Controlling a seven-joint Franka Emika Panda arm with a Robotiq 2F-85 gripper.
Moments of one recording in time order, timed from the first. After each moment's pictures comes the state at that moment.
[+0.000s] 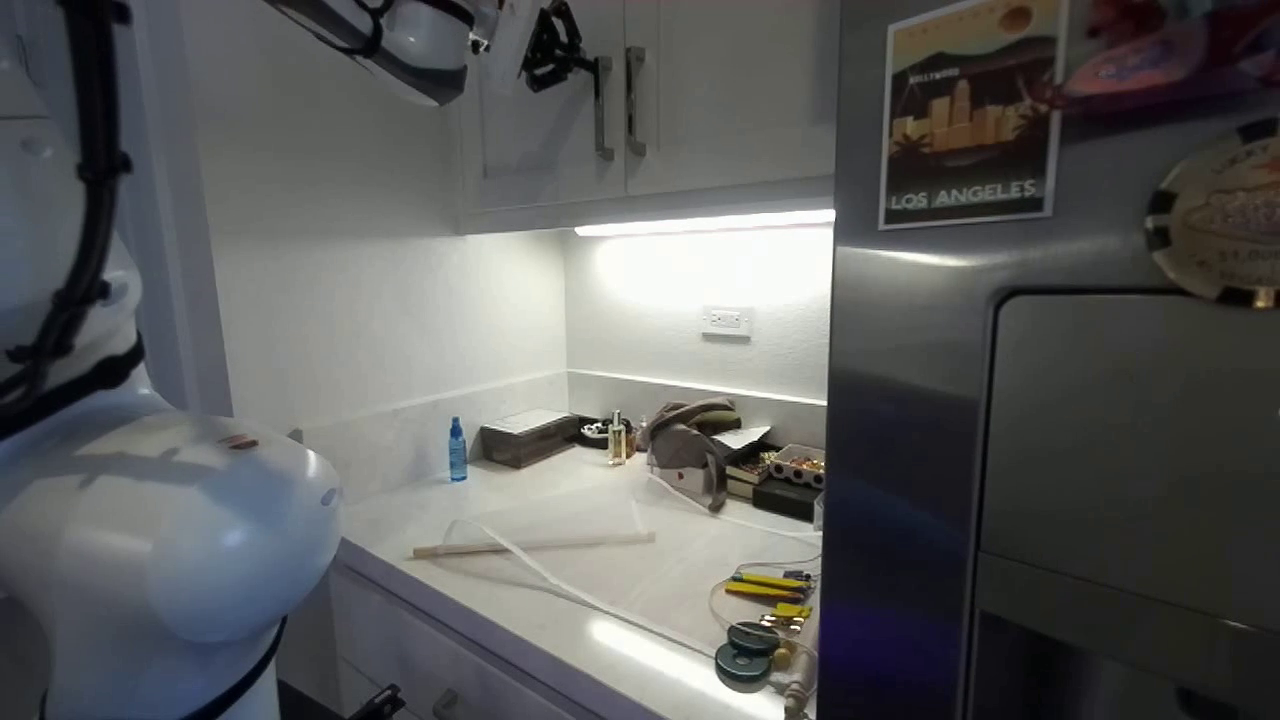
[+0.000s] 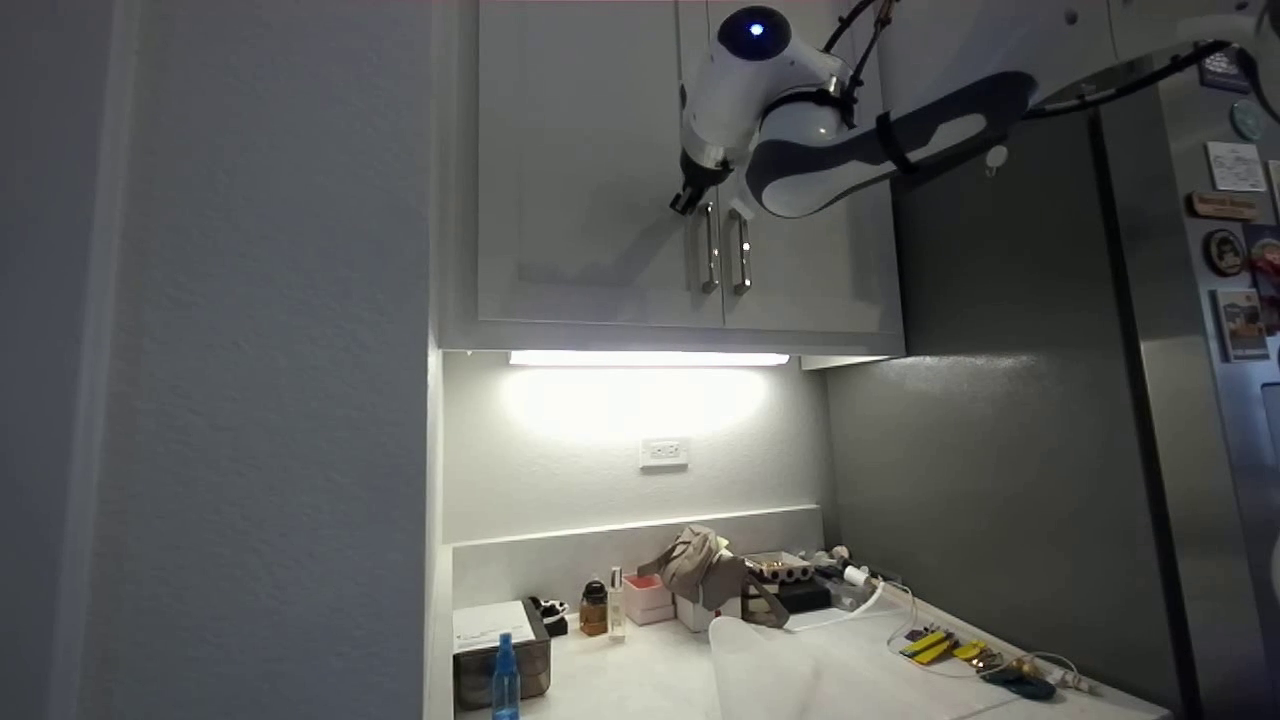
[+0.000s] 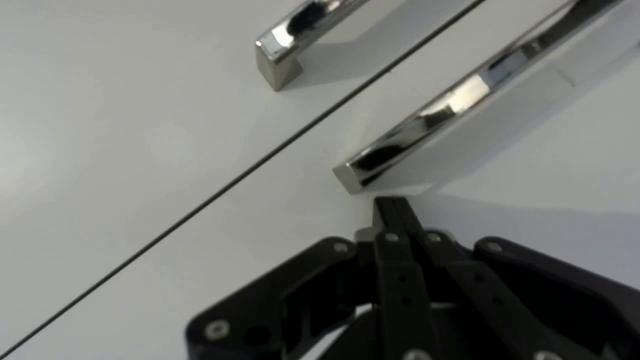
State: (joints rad) arm 0.10 -0.33 0.13 -1.80 -1.22 2.51 0.30
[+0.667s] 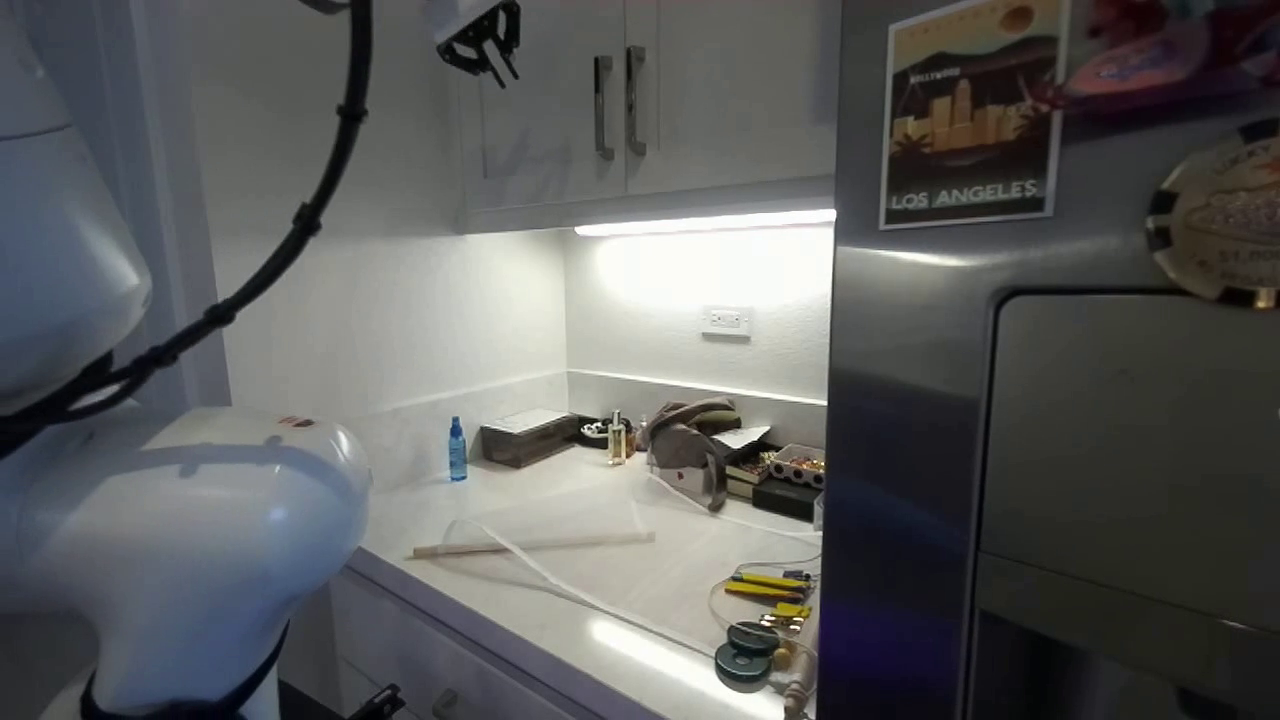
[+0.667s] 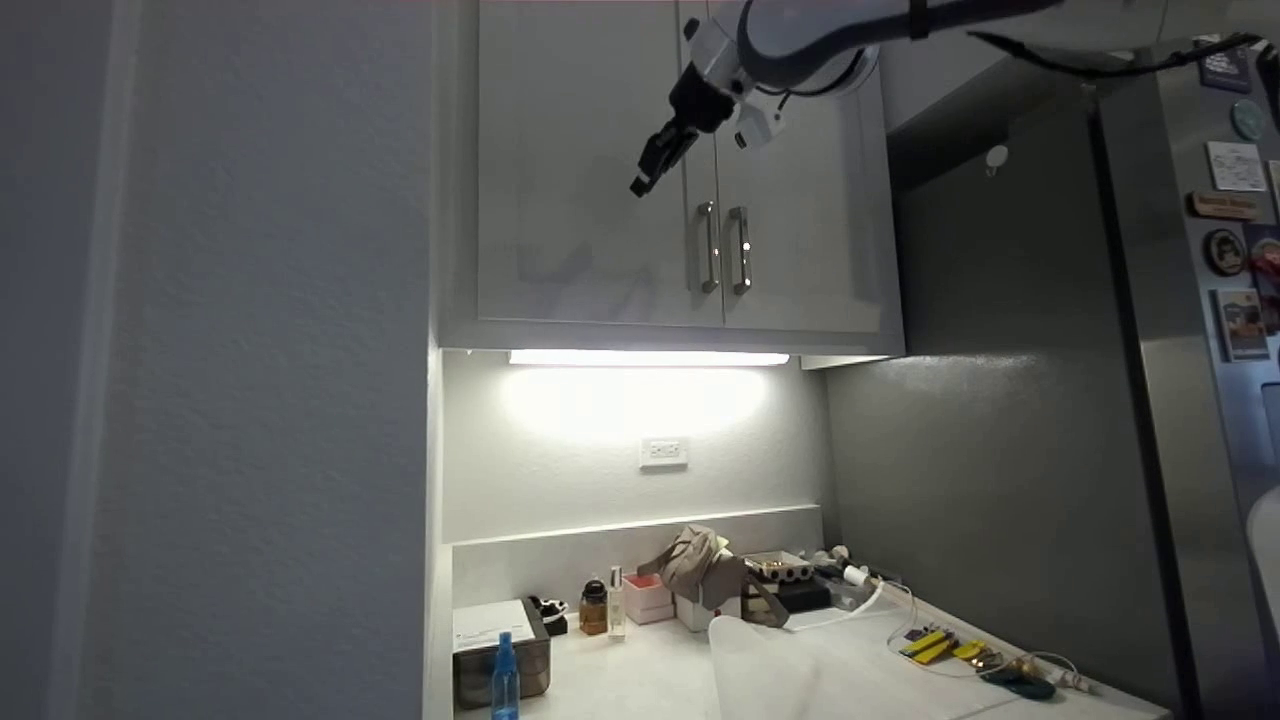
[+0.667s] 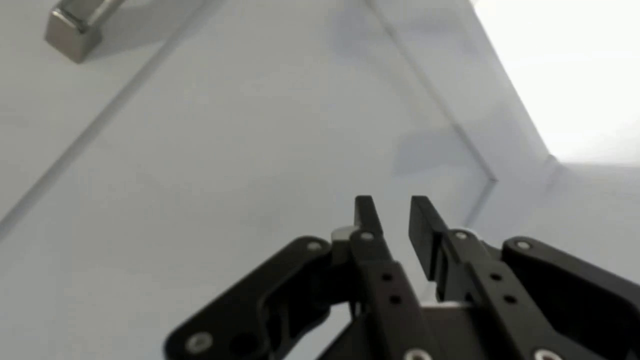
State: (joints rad) arm 0.46 -0.39 -0.06 -1.74 -0.33 2.41 -0.37
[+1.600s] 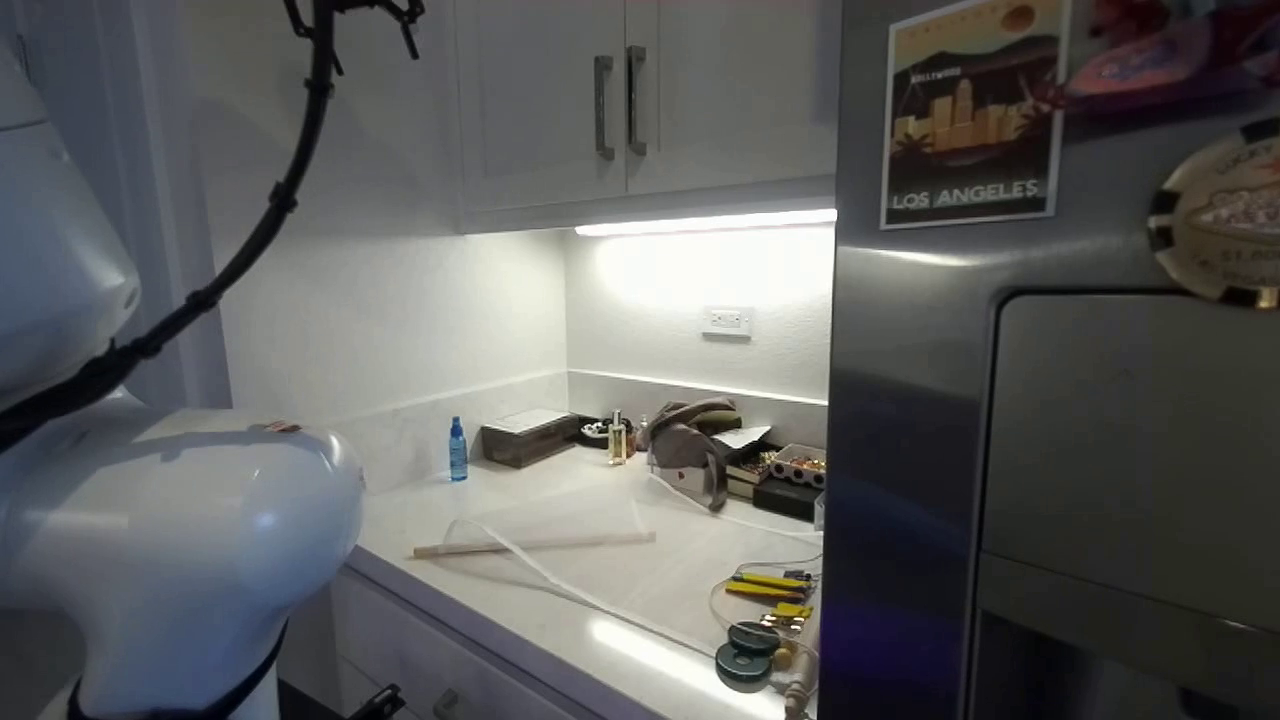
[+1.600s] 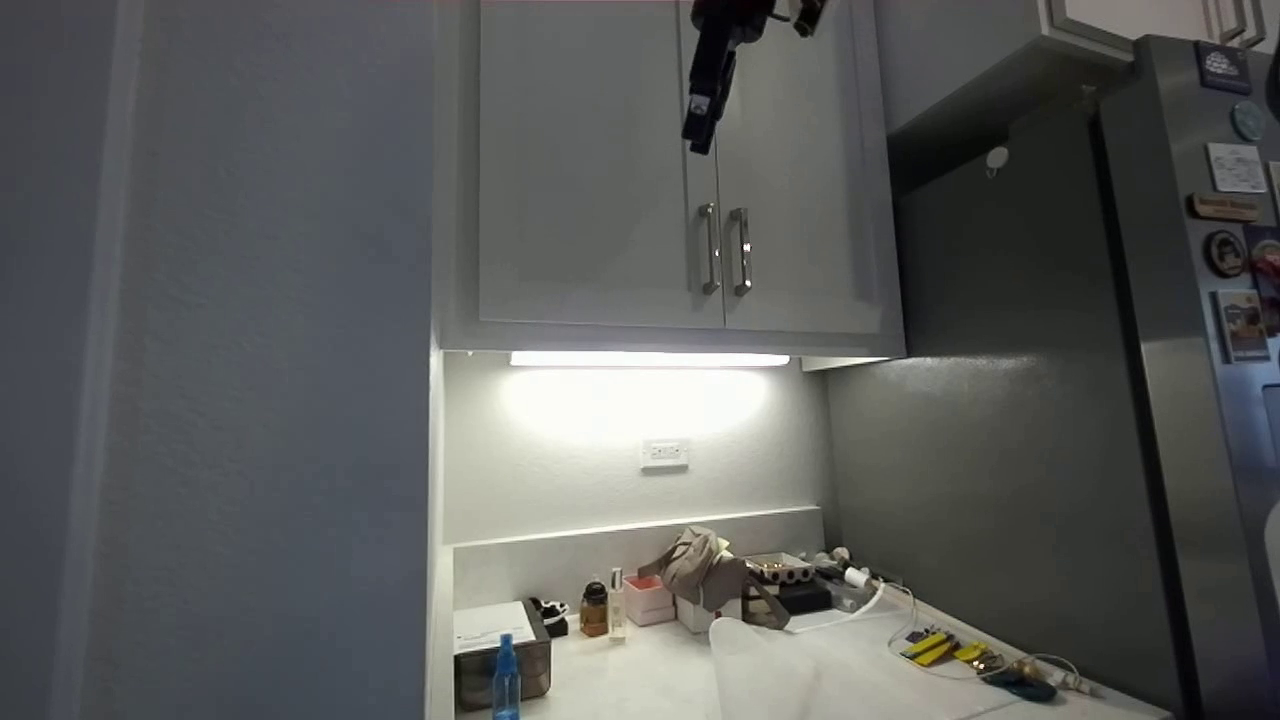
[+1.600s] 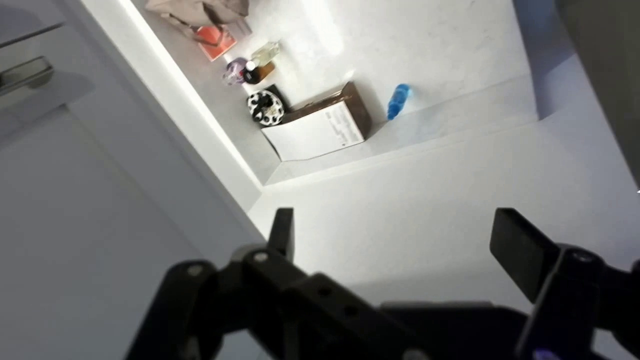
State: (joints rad) arm 0.37 -0.39 0.22 -1.43 -0.13 1.49 -0.41
